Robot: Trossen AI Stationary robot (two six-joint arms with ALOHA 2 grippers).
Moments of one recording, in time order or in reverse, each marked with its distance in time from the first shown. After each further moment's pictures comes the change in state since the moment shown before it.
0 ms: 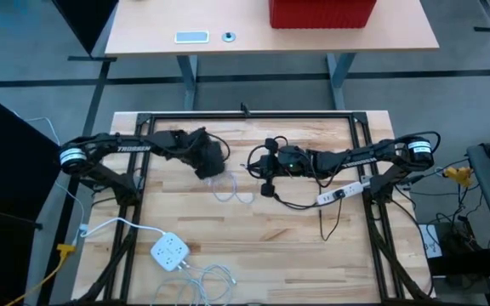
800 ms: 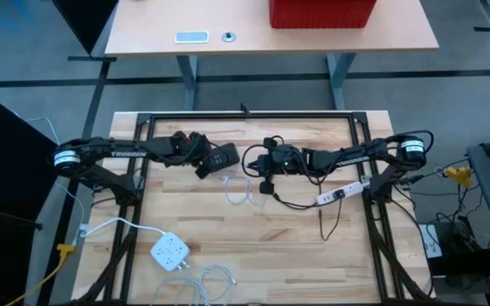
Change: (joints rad) left arm -0.079 -0.054 -0.013 -0.041 -0.316 -0.069; right arm -0.039 0.060 0.000 -0.001 -0.002 -0.051
